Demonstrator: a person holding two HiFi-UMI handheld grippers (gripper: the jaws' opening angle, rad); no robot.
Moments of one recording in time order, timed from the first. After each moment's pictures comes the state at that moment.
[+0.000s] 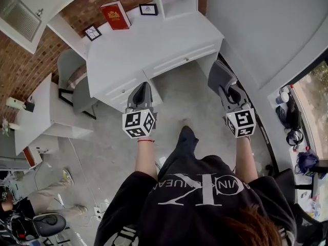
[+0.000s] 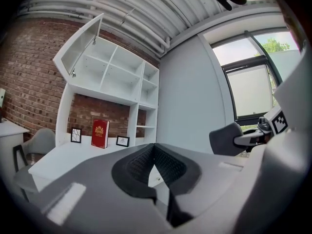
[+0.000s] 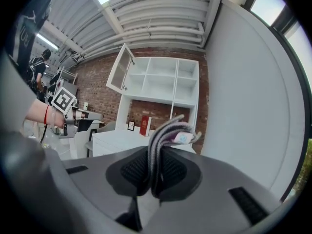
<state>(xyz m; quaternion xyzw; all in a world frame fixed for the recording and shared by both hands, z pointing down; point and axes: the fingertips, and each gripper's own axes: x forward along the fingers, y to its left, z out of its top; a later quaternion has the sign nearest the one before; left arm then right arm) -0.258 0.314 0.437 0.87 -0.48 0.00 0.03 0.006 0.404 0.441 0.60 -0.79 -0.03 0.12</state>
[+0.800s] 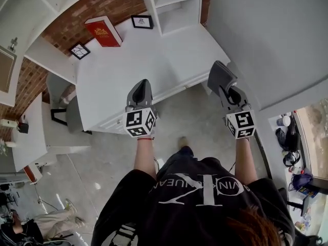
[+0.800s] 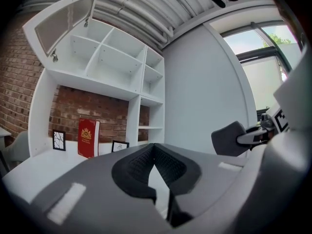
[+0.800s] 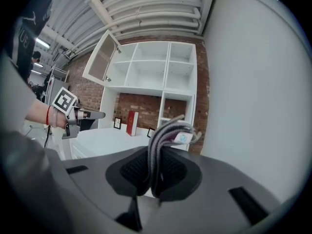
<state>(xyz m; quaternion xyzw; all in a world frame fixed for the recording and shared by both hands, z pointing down) -0.187 0.087 0.435 0.87 -0.48 0.01 0.03 0.071 0.186 0.444 0.60 -0.79 -0.01 0.13</state>
